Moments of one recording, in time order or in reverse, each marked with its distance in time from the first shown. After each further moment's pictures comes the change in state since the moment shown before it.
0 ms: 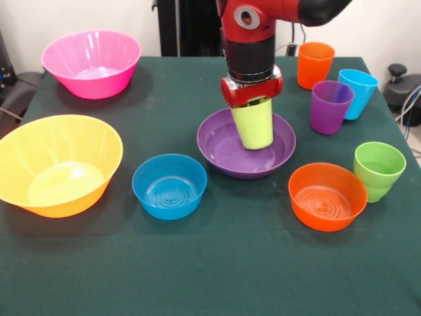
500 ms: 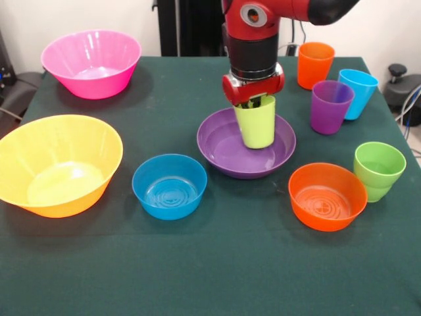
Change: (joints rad) arm 0.020 0.007 -0.016 0.000 -0.021 -0.001 0.000
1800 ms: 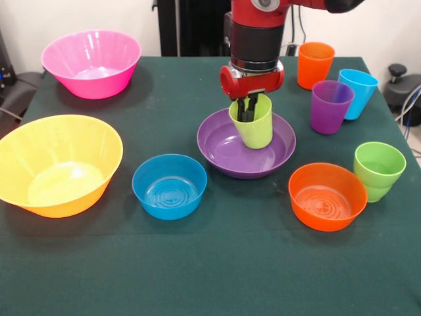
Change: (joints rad) arm 0.033 0.033 -0.085 0.000 0.036 0.066 0.000
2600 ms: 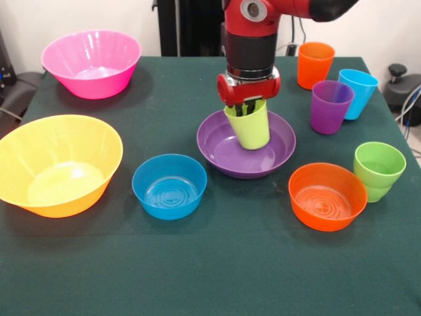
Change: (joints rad) arm -0.029 -0.001 0.037 0.000 0.033 0.000 0.000
